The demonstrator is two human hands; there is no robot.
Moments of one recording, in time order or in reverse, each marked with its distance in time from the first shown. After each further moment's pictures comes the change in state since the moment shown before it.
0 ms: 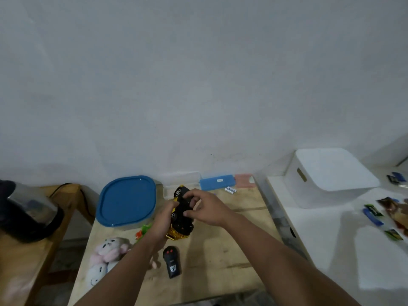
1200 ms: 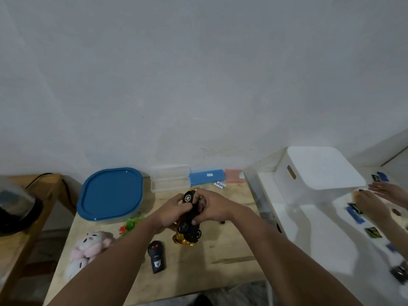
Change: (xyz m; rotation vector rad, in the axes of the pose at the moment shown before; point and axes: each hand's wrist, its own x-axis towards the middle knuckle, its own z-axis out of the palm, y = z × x) left_hand 0.024 0.018 0.046 0.432 -0.199 -0.042; right_hand -0.013 0.028 -0.048 0.018 -0.250 0.178
